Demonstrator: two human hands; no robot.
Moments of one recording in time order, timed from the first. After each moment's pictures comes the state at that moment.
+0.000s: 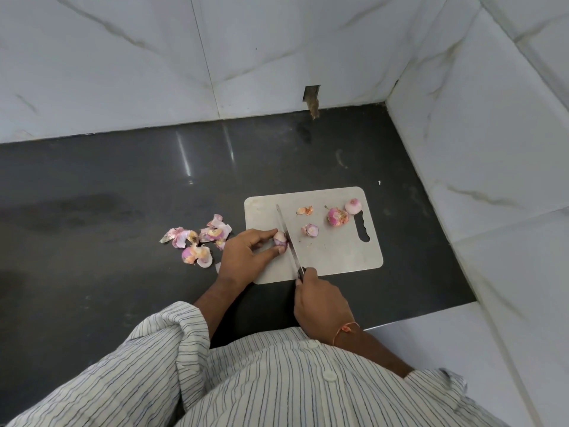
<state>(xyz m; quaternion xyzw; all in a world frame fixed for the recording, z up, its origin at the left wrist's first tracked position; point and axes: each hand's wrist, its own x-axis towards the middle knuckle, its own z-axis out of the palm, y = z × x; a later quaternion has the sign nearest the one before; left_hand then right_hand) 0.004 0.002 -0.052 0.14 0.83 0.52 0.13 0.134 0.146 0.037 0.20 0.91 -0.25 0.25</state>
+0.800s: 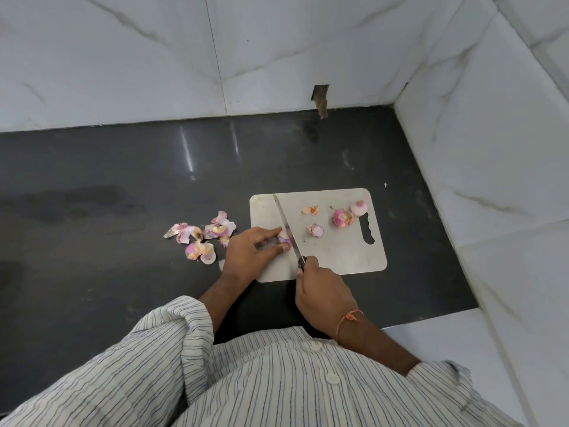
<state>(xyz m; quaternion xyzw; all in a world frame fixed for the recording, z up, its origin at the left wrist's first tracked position) 0.004 0.005 -0.050 0.13 0.83 0.52 0.13 0.118 0.151 0.044 0.17 0.93 -0.23 0.22</state>
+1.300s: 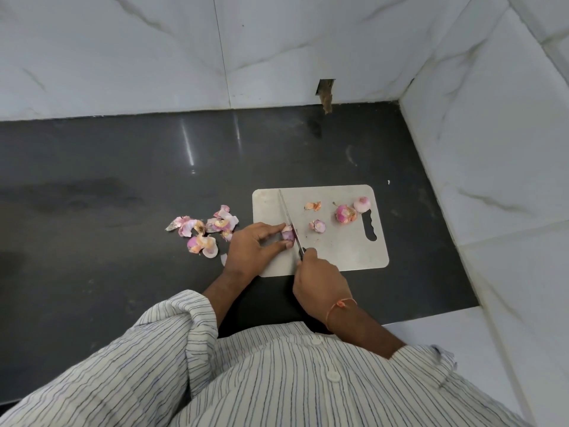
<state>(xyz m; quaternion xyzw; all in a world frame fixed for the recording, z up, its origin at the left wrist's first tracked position) 0.007 0.004 -0.054 0.15 0.83 0.52 0.11 0.106 0.146 0.036 0.20 0.92 -0.23 0.24</state>
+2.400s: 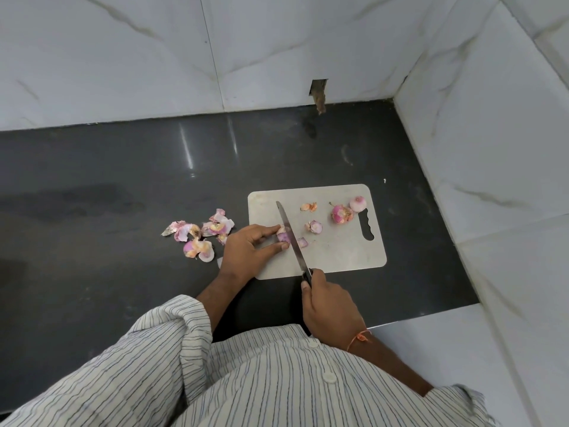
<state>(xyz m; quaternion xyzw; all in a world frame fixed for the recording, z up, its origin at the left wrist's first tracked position) 0.003 0.002 -0.050 0.16 0.84 0.51 0.12 0.150 0.157 0.028 0.17 0.93 -0.26 0.22</state>
